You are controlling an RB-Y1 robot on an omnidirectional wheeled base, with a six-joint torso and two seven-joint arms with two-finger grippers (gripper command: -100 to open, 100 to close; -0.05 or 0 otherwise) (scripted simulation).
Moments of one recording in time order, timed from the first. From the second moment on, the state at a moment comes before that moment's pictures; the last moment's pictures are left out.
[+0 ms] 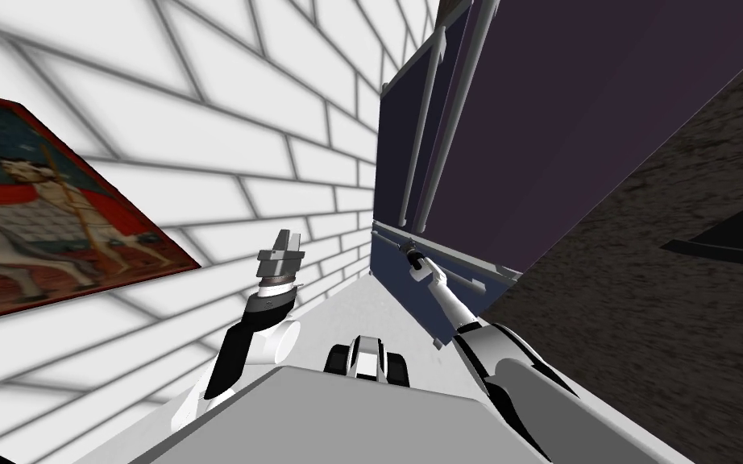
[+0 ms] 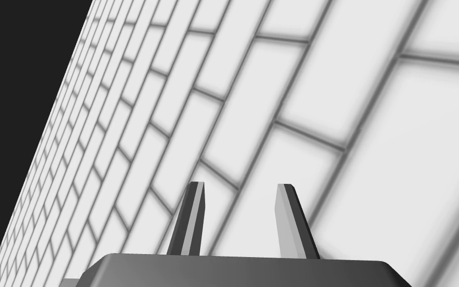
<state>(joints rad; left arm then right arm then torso) 0.47 0.04 0.01 -2.40 0.11 -0.51 -0.13 -0.63 -0.38 0.22 -1.13 0.50 0.17 1.24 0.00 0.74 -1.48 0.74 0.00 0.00</state>
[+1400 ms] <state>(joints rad) 0.47 0.04 0.01 -2.40 0.11 -0.51 -0.13 -0.83 -0.43 0.19 -0.95 0.51 0.27 1.46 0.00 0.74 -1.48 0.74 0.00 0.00</state>
